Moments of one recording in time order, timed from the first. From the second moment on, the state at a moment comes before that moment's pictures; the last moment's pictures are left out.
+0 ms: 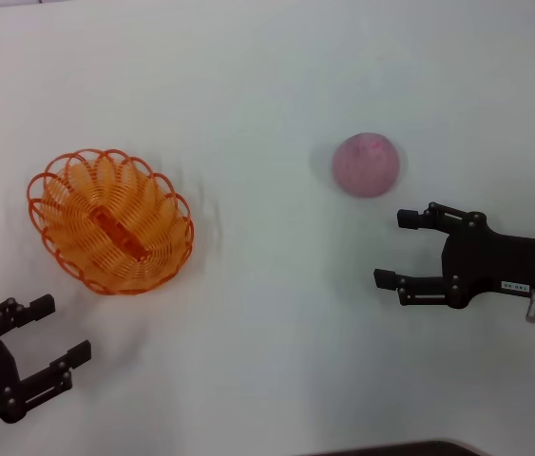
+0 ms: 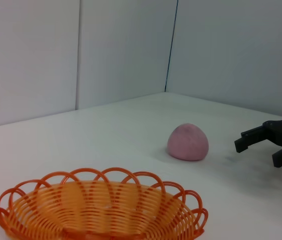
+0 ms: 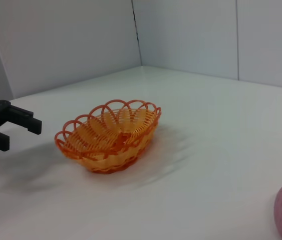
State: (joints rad) left arm -0.16 -2.16 0.27 0.63 2.25 1.74 -0.82; right arm 0.28 2.06 -0.73 -0.45 -1.92 -1.47 0.93
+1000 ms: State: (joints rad) left arm -0.21 -2.14 0.27 0.67 2.25 1.72 -1.33; right arm 0.28 2.07 -0.73 -0.45 -1.92 -1.47 0.93
